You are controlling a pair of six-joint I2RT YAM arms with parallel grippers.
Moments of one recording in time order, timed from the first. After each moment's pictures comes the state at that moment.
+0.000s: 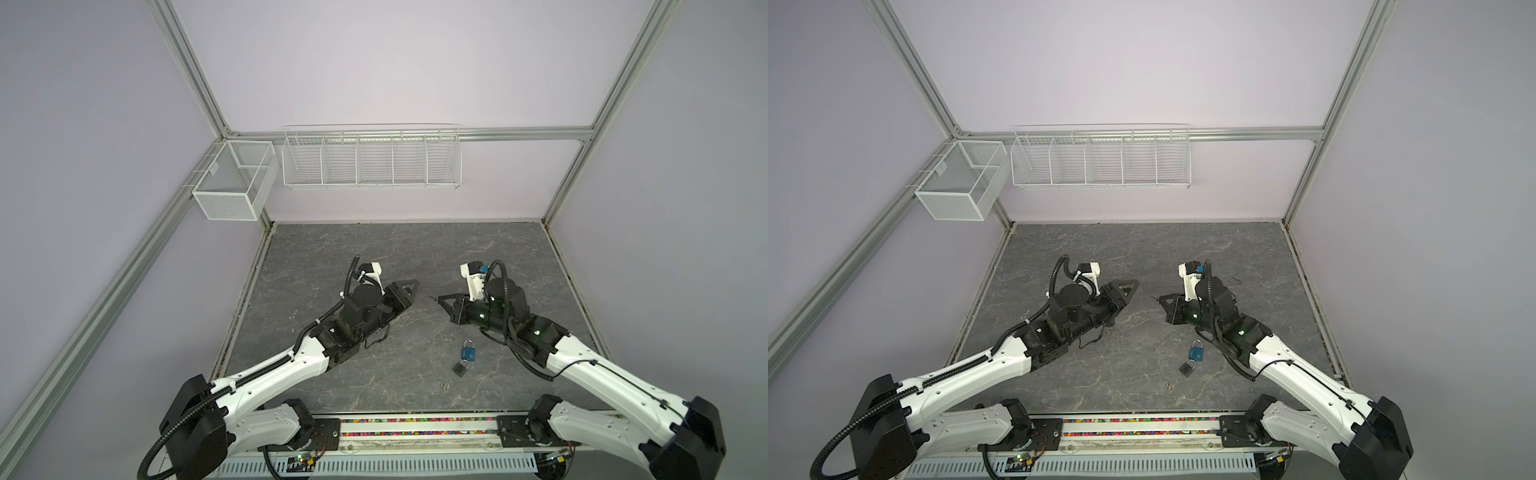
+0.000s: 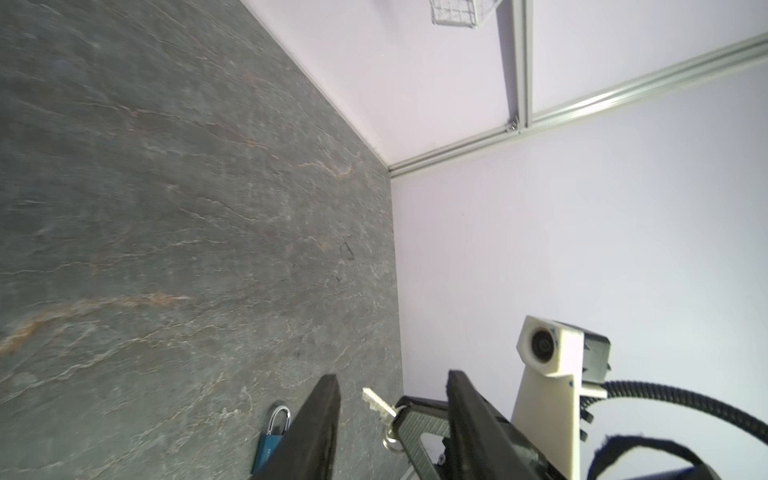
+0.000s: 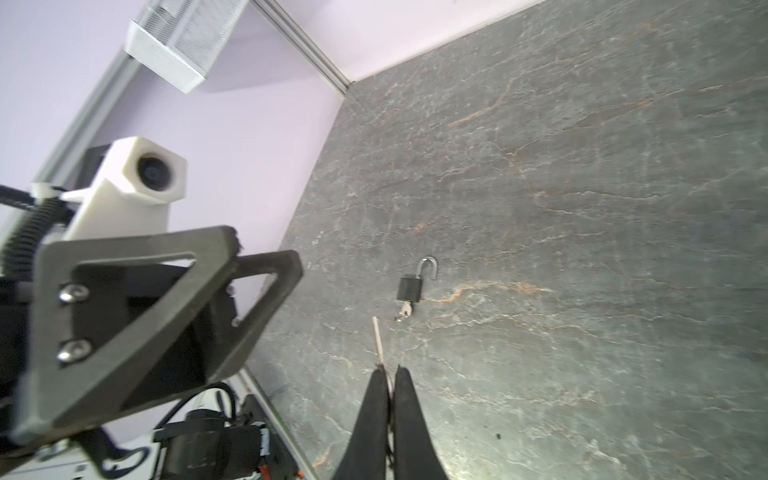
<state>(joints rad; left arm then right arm) -0.90 1.17 0.76 0.20 -0.04 -1.20 0.71 1.02 0.77 -0.16 -0.20 0.71</state>
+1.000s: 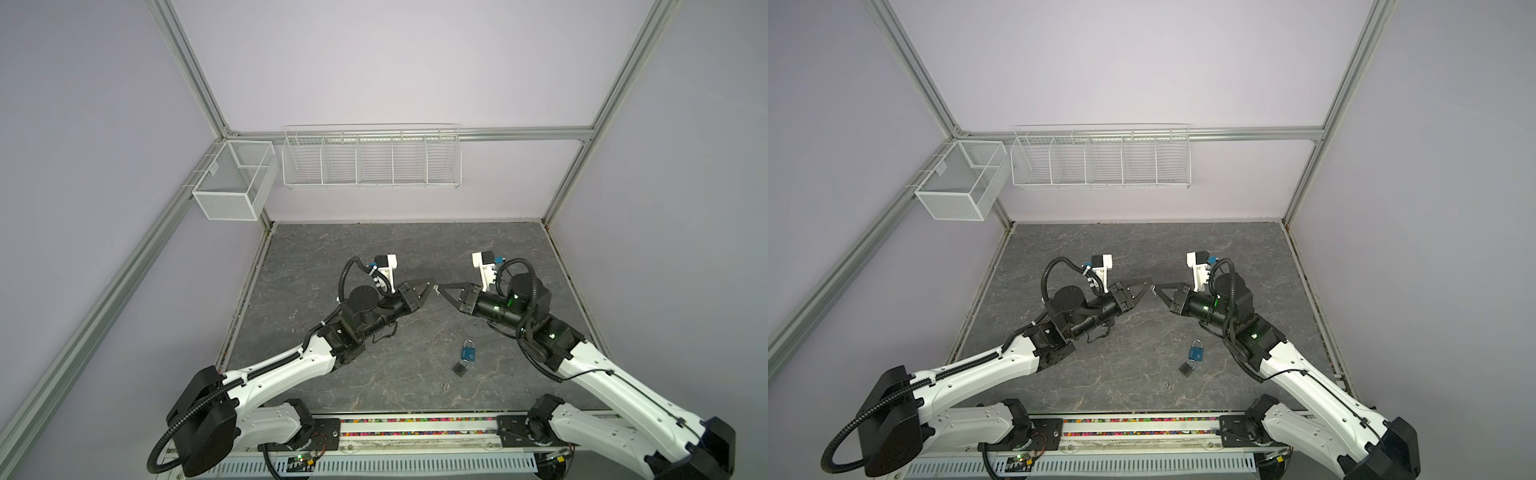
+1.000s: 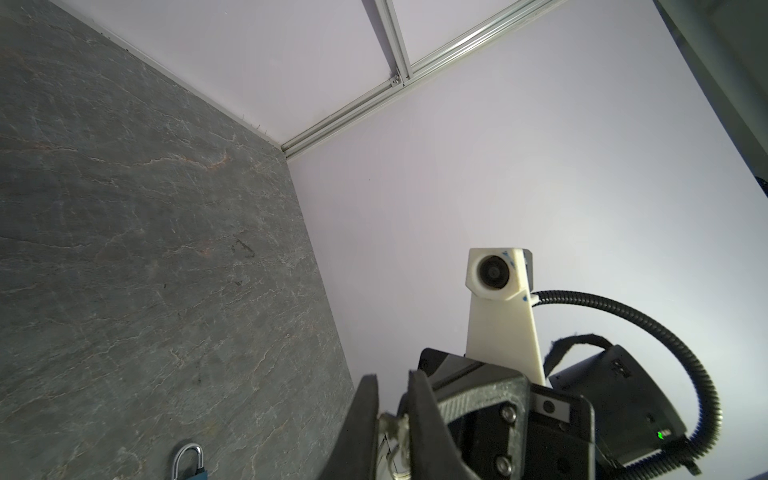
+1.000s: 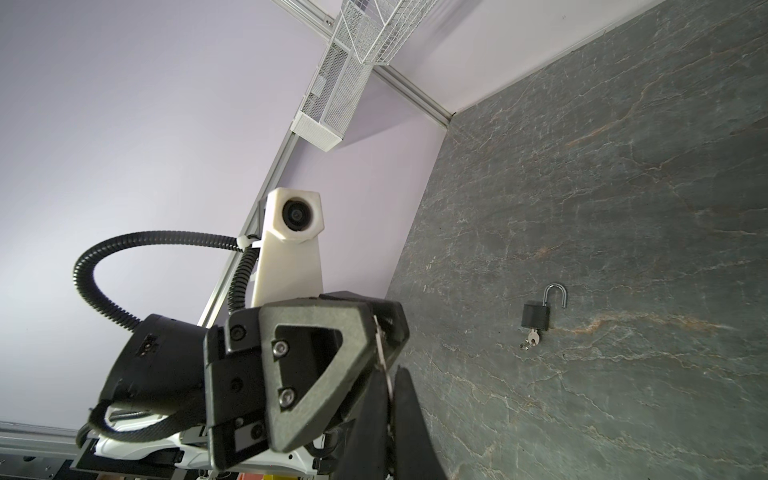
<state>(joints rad) -0.92 1.21 0.74 0.50 0.12 -1.10 0.65 0.95 0.78 -0.01 -0.39 0.94</state>
